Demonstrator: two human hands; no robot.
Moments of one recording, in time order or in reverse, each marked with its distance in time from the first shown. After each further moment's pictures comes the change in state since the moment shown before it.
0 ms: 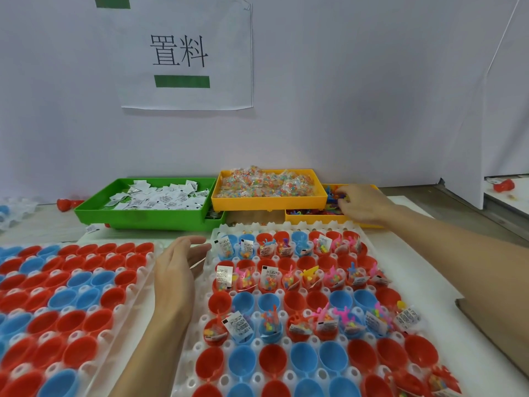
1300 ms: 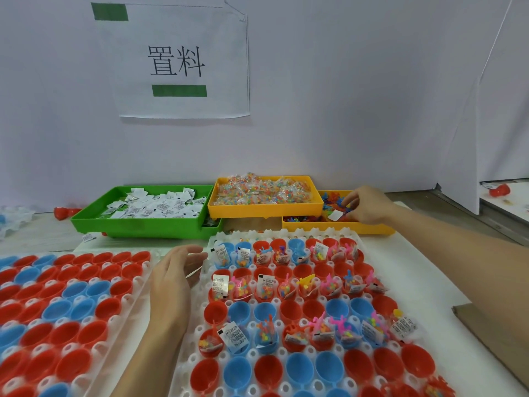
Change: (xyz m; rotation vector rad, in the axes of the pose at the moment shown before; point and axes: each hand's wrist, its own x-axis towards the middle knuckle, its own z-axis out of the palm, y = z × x) left_hand -0.001 0.001 0.001 -0.008 -0.011 0.011; right_hand 0.007 0.022 0.000 0.189 0.009 0.159
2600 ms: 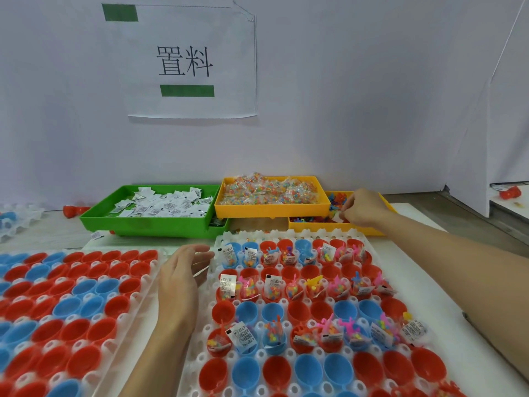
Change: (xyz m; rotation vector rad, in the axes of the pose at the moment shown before) left_hand -0.001 0.001 0.000 0.007 0.005 0.000; right_hand 0.003 -0.021 0.018 0.043 0.088 0.116
